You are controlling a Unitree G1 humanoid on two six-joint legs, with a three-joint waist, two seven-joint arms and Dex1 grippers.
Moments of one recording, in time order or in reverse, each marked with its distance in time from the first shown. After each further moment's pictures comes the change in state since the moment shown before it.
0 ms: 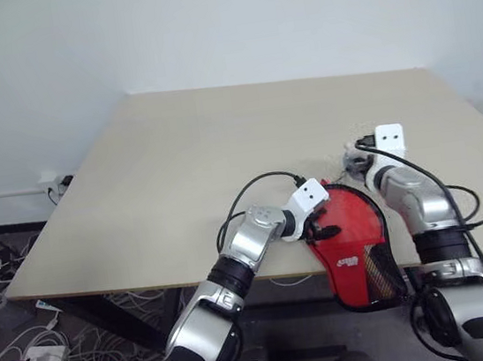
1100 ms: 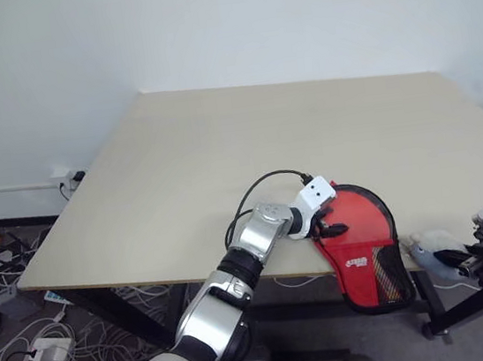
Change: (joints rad) left arm -0.081 -0.057 0.024 0.188 -0.005 -0.092 -0.004; right arm 0.936 -0.474 -0.381 -0.742 0.348 0.277 0.638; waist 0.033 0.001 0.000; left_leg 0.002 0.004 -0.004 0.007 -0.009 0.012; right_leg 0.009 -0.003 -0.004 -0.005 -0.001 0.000
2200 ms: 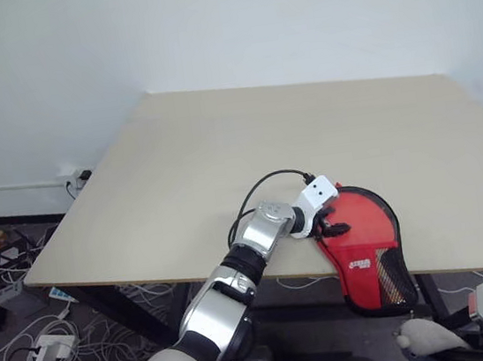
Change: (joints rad) left arm -0.033 -0.020 0.016 0.081 0.002 -0.037 -0.001; right arm 0.533 -0.045 0.026 -0.206 -0.089 -0.436 0.390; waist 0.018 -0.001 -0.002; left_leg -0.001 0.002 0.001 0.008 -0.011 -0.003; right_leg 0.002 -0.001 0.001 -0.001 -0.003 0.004
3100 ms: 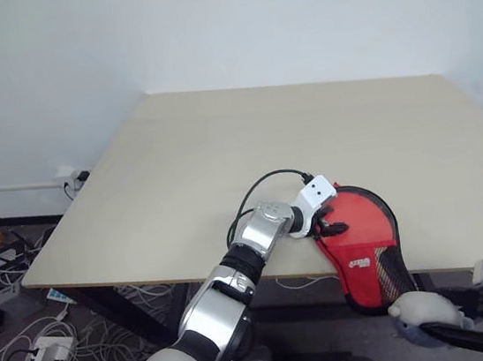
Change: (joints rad) left arm -0.006 0.004 0.003 0.015 0.001 -0.011 0.000; right arm -0.117 0.012 -0.141 -0.041 0.120 0.109 -0.053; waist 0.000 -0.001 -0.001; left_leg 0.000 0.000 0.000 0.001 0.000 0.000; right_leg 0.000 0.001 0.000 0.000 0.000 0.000
